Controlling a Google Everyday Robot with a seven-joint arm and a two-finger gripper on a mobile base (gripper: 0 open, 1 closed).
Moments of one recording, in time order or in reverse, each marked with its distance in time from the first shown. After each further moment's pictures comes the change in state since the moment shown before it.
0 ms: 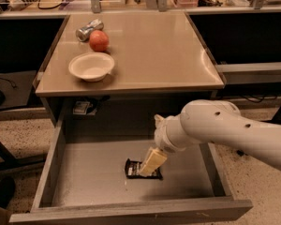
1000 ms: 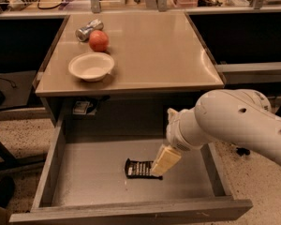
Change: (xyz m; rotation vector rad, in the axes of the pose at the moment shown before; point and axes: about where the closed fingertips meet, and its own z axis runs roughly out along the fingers) arm 0.003 0.003 -0.068 0.060 0.081 0.014
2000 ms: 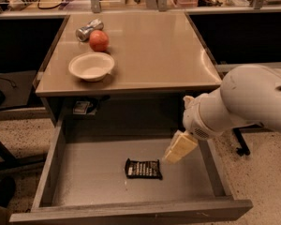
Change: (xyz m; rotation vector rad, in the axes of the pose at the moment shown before) arm 0.009 -0.028 -0.051 0.021 0.004 0.065
